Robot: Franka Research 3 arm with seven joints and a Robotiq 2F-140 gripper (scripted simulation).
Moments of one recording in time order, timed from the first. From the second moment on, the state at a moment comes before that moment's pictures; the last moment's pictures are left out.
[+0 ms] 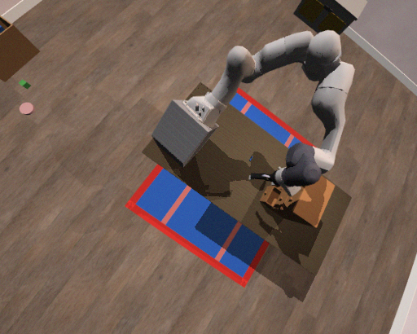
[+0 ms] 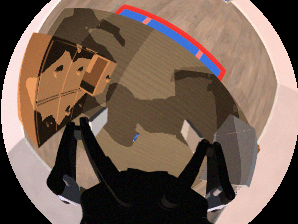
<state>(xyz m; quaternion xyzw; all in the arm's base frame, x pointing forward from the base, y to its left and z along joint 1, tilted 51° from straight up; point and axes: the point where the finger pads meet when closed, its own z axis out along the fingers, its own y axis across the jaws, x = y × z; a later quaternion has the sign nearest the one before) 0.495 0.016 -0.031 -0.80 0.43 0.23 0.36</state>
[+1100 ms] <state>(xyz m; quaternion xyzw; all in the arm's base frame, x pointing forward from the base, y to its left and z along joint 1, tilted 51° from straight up) 0.458 0.009 -0.033 -0.58 0.69 0.35 0.25</state>
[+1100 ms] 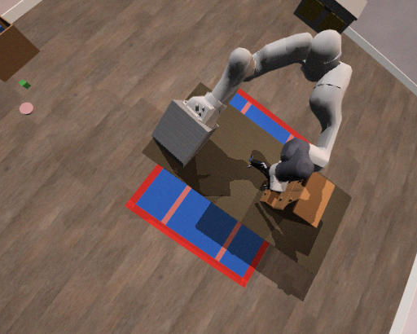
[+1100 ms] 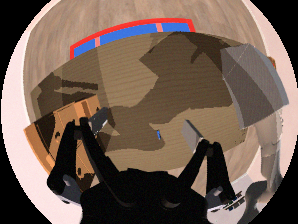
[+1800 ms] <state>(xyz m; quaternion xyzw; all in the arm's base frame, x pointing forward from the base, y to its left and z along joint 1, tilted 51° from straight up) 0.434 0.006 -0.035 -0.40 0.81 0.40 0.16</state>
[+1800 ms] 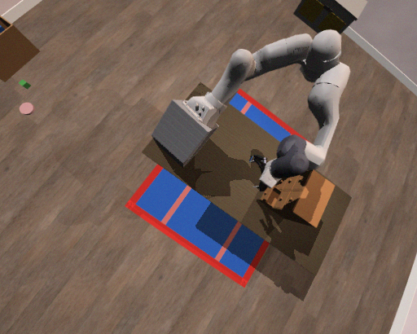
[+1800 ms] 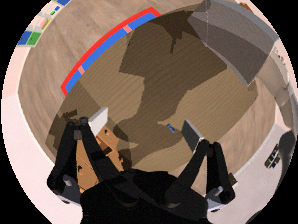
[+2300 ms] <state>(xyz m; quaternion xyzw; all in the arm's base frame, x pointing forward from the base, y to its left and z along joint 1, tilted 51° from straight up) 0.416 0.004 -0.035 -0.26 0.86 0.42 0.10</state>
